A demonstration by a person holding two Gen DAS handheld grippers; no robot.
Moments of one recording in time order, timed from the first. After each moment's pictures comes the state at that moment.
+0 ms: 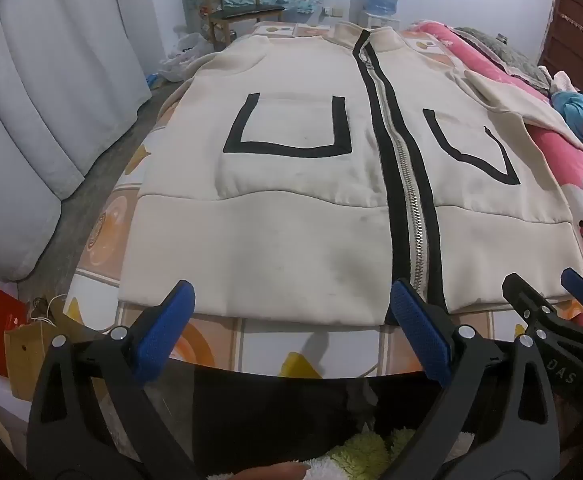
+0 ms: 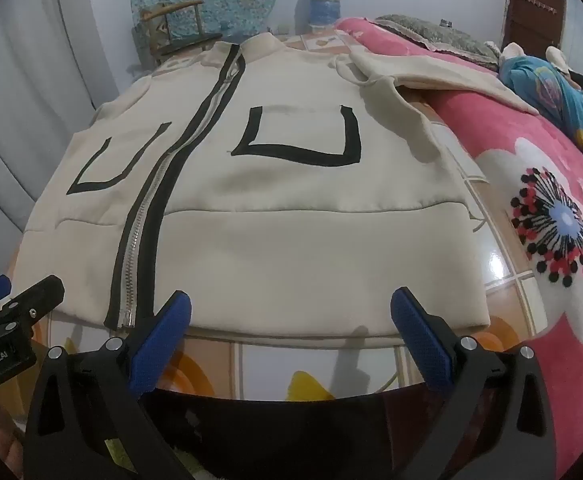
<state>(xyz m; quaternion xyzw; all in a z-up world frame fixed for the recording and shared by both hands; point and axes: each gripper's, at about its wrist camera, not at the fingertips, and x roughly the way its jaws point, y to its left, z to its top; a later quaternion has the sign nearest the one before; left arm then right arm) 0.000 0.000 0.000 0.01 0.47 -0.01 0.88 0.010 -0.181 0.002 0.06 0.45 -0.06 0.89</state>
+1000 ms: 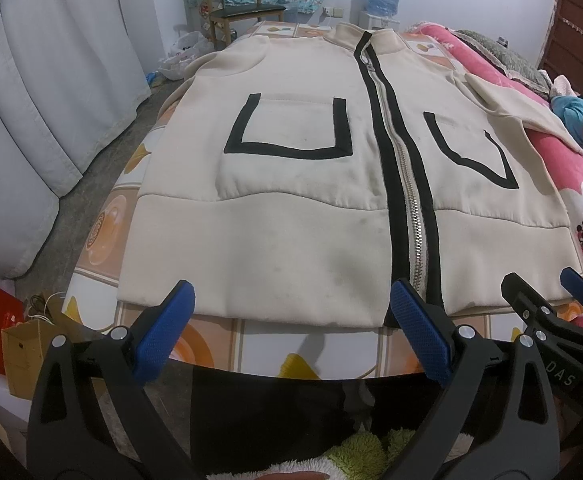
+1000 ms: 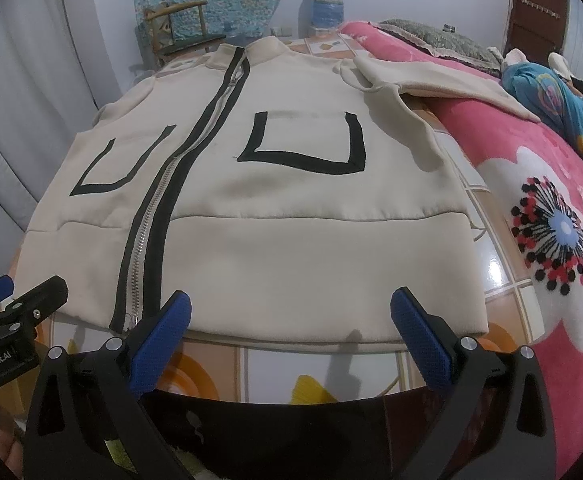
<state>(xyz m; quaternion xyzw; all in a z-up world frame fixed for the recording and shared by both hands) 0.000 0.000 0.001 0.00 0.47 -0.01 0.88 0.012 -0.176 0.008 0.05 0.45 -0.06 0.89</state>
